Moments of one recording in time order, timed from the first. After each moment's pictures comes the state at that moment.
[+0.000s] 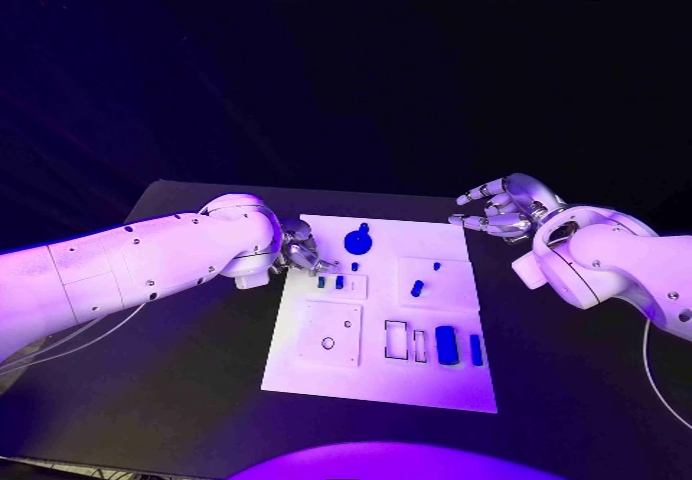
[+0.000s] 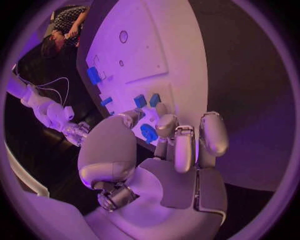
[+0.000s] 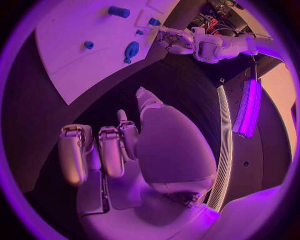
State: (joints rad) left arm 1.22 -0.75 -0.03 1.41 -1.11 0.16 -0.53; left_hand 0.94 -0.16 0.43 0.29 0.08 0.85 0.04 0.83 0.77 1.26 -0.03 1.19 0.92 1.47 -0.08 1.54 1.31 0.10 1.30 0.03 1.36 1.12; right arm 1.31 -0.89 -0.14 1.56 -0.82 -0.51 -0.16; right_hand 1.44 -0.16 0.14 0.29 0.23 0.83 0.19 0.09 0.33 1.40 0.11 1.39 1.31 1.47 0.03 1.54 1.31 0.01 1.47 0.13 1.48 1.31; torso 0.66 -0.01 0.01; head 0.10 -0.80
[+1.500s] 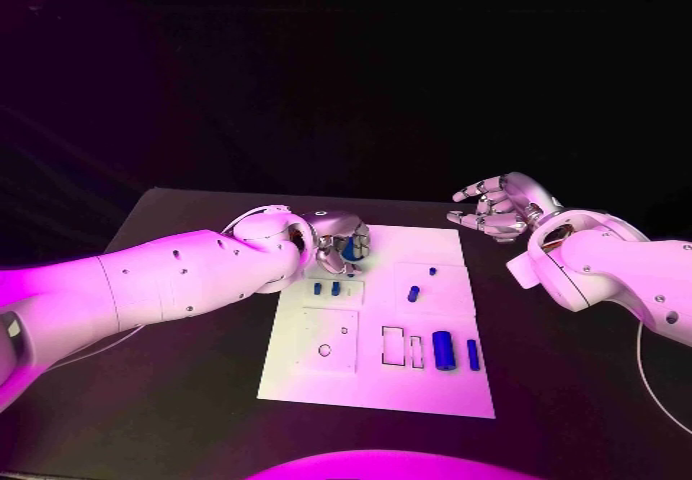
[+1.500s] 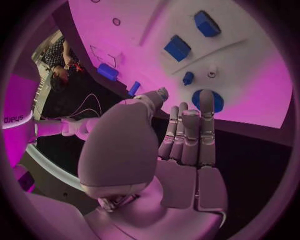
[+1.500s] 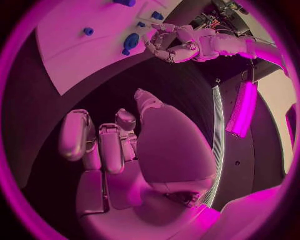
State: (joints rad) left arm 1.21 -0.61 -0.08 1.30 -1.45 -0.13 0.00; left_hand 1.44 -0.28 0.51 0.19 0.09 0.72 0.16 0.55 0.33 0.81 0.11 0.65 0.23 1.21 0.04 1.22 0.86 0.17 0.97 0.14 0.95 0.59; right arm 1.31 -0.88 -0.15 1.54 -0.83 -0.57 -0.07; right_hand 1.43 -0.16 0.21 0.28 0.25 0.85 0.17 0.15 0.33 1.16 0.09 1.09 1.08 1.46 0.02 1.43 1.28 0.08 1.39 0.11 1.18 1.31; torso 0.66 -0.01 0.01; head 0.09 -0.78
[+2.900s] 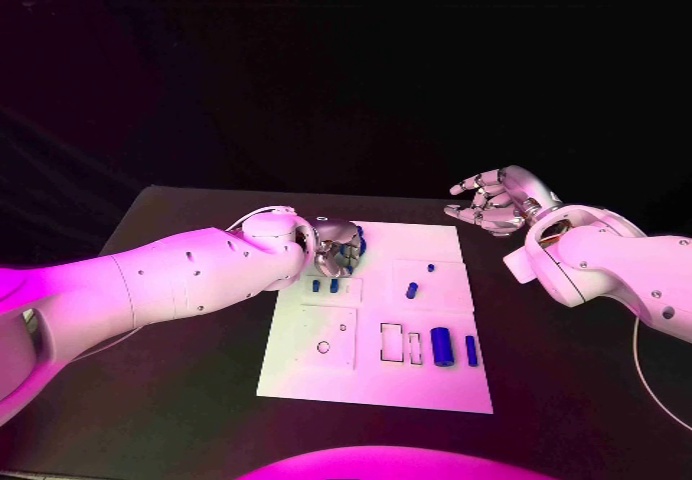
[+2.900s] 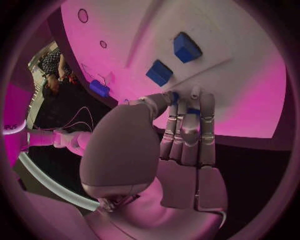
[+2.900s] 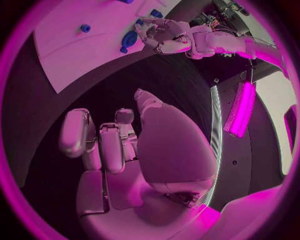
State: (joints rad) left arm 1.20 -0.56 -0.09 1.23 -1.52 -0.03 -0.05; left_hand 1.46 -0.25 0.62 0.13 0.09 0.87 0.15 0.49 0.28 0.93 0.09 0.57 0.17 1.27 0.03 1.34 0.94 0.17 0.97 0.13 1.07 0.69; right arm 1.31 -0.88 -0.15 1.54 -0.83 -0.59 -0.05; right_hand 1.43 -0.17 0.23 0.28 0.25 0.85 0.17 0.16 0.33 1.13 0.08 1.02 1.00 1.47 0.01 1.41 1.26 0.08 1.39 0.11 1.16 1.31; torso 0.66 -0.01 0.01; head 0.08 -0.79
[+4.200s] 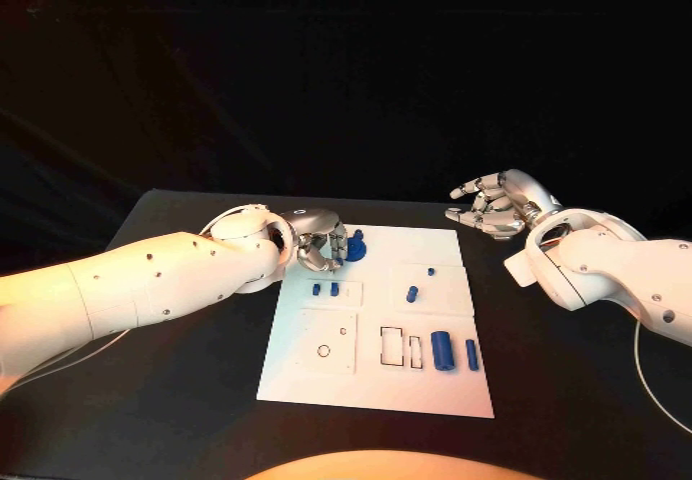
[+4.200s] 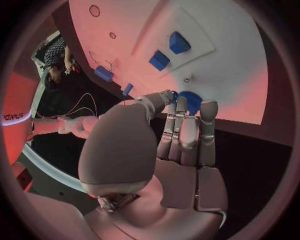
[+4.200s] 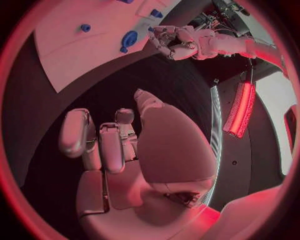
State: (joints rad) left arm 1.19 -0.69 -0.04 1.33 -1.45 -0.12 -0.02; left_hand 1.43 -0.23 0.65 0.09 0.09 0.96 0.14 0.43 0.29 1.07 0.08 0.42 0.14 1.35 0.01 1.39 1.02 0.17 1.06 0.11 1.17 0.84; right arm 1.31 -0.88 -0.15 1.54 -0.83 -0.59 -0.05; right_hand 1.43 -0.17 0.23 0.29 0.25 0.85 0.17 0.16 0.33 1.13 0.08 1.02 1.00 1.47 0.01 1.41 1.26 0.08 1.39 0.11 1.16 1.31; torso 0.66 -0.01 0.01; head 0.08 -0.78
